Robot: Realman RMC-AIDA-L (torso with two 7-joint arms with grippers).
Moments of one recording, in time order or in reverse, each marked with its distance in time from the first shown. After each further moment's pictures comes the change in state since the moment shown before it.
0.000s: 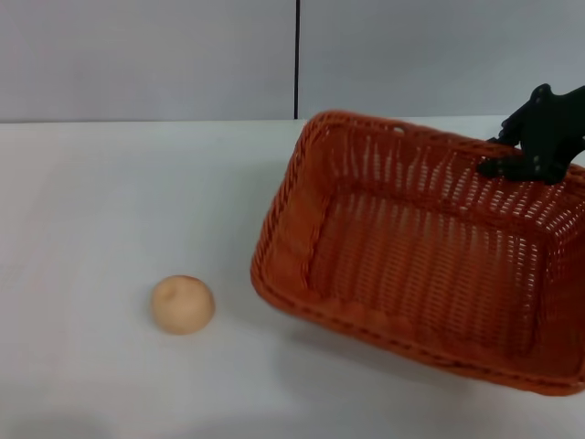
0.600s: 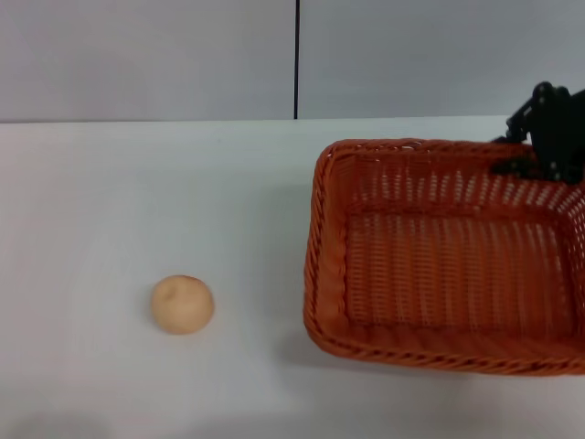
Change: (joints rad) left arm 0.056 -0.010 0.008 -0.067 0.006 -0.006 0.005; right arm -0.013 0.009 0.020 -0.021 -0.027 -0.019 -0.362
